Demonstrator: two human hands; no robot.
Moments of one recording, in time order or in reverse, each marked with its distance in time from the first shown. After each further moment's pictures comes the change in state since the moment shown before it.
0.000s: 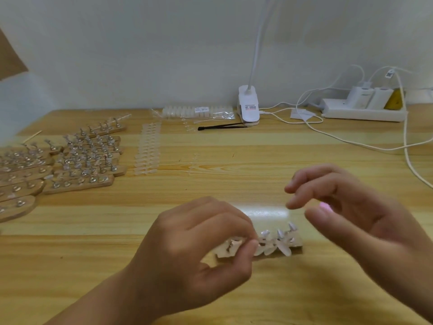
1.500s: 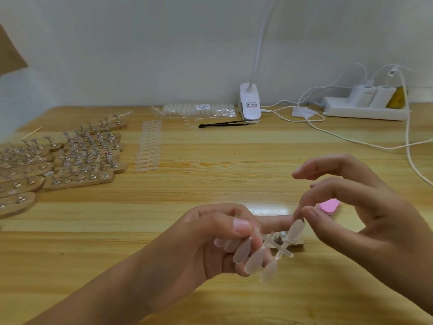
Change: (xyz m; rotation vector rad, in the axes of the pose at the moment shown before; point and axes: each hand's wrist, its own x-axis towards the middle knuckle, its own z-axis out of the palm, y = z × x) left_hand 0.009 0.000 -0.007 -1.589 -0.371 -0.800; right_hand 0.001 0.009 -0.004 -0.312 0.062 -0.102
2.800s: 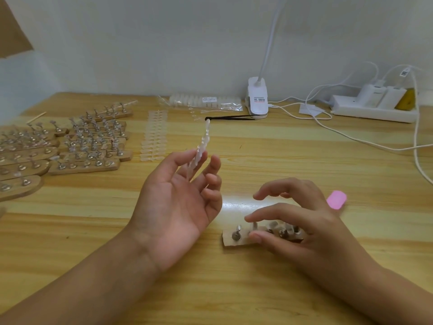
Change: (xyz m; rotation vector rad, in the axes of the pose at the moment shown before) left_hand 0.005 0.006 -0.019 -0.473 0.597 0.200; right_hand -0.005 0.012 0.051 -0.107 -0.141 -0.040
